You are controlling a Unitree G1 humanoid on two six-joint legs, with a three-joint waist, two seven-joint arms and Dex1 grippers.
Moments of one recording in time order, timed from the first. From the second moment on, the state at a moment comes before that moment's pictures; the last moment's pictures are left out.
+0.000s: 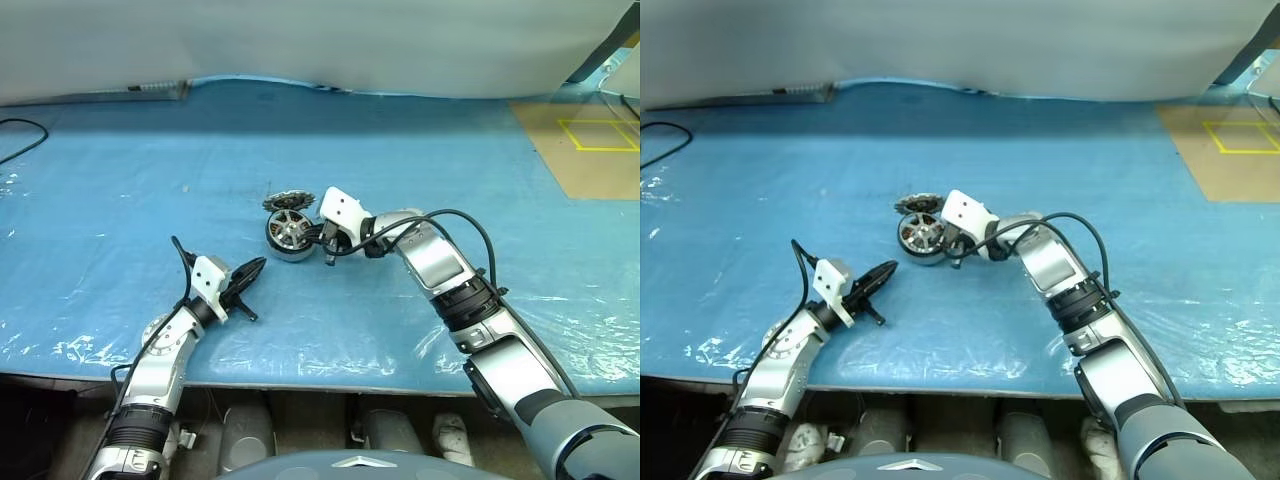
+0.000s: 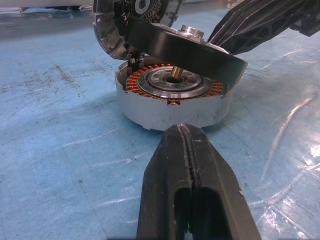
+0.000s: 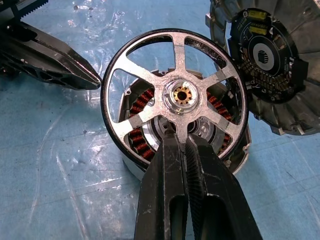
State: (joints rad) left arm -0.07 0.30 0.01 0.19 -0.26 -0.21 -0.71; right arm -0.73 -0.31 0.38 0.21 -0.03 0.44 0.89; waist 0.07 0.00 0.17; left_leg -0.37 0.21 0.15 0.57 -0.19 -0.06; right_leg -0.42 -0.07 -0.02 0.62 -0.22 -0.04
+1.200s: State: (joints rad) left arm -0.07 0.30 0.01 0.21 -0.26 -0.22 -0.71; right arm -0.74 -0.36 0.32 0.22 -0.05 0.44 0.87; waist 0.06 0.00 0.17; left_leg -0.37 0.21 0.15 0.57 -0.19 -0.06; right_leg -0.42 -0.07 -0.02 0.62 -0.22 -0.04
